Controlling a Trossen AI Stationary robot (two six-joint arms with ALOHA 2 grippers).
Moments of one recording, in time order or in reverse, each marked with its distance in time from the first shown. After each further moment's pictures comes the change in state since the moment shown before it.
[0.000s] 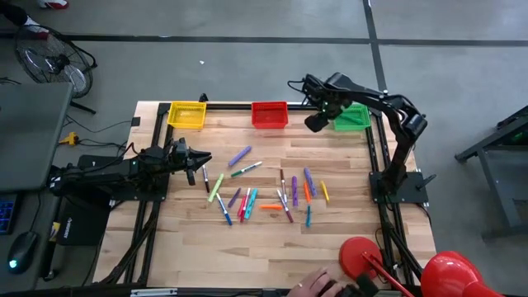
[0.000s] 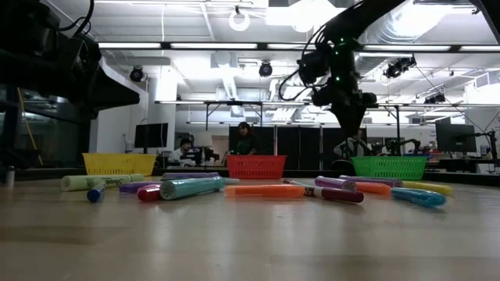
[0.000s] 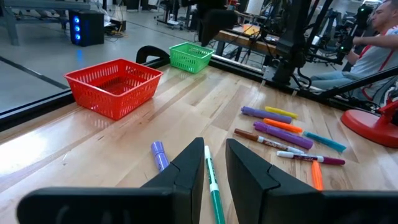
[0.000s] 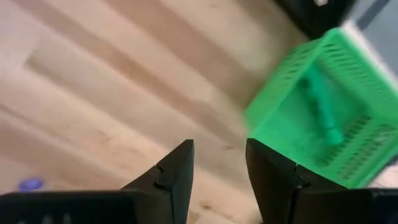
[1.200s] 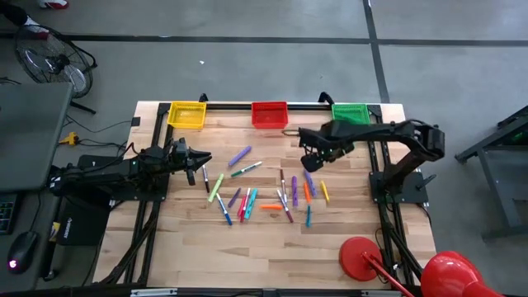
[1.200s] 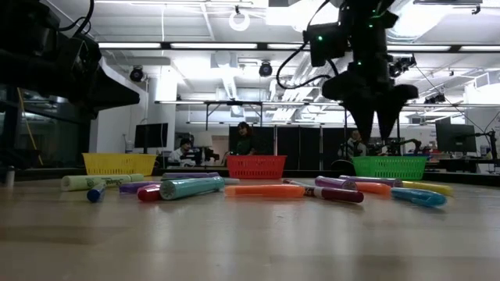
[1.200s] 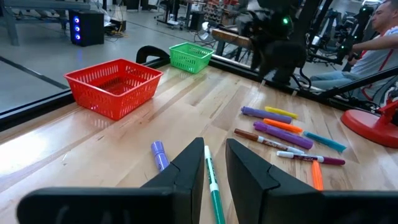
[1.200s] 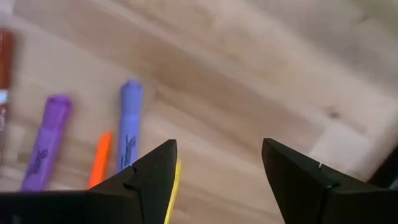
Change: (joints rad) left arm 0.000 0.000 0.000 0.000 0.000 0.000; right arm 0.460 -0.237 -0.395 0.142 -0.075 0.633
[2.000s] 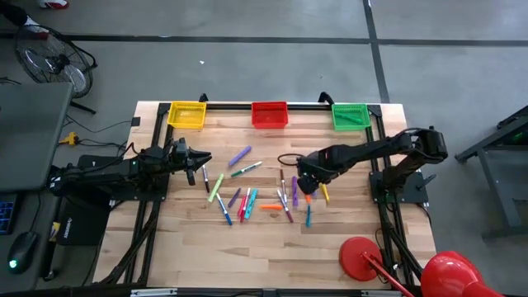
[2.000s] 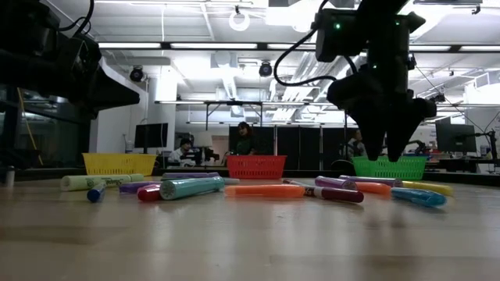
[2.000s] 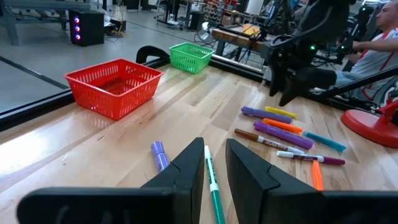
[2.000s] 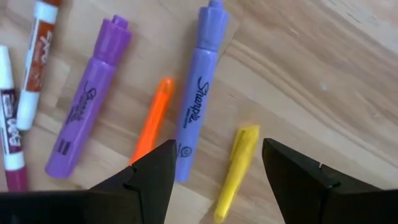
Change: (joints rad) left arm 0.000 0.000 0.000 0.000 0.000 0.000; right arm 0.234 -0.001 -0.142 0.250 -0.021 0.193
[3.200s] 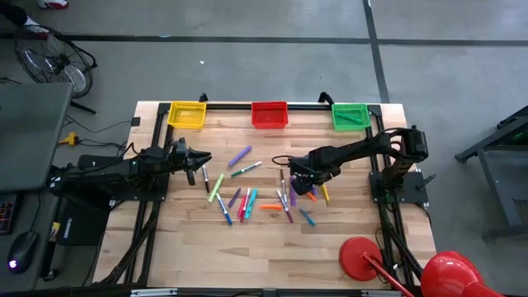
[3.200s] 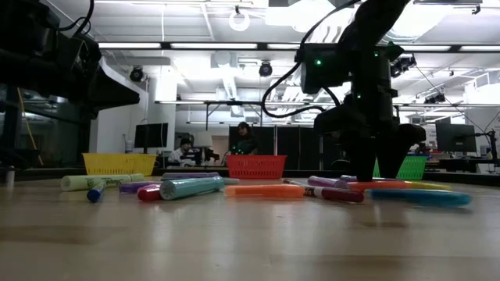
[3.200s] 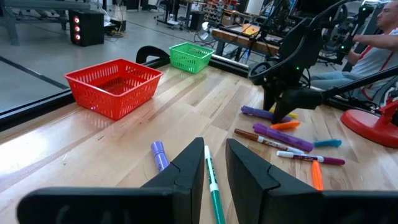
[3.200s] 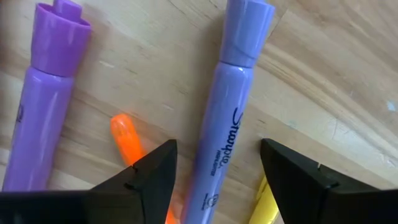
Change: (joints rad) left arm 0.000 0.000 0.000 0.000 0.000 0.000; right arm -0.042 0.200 0.006 0.132 -0.099 -0.033
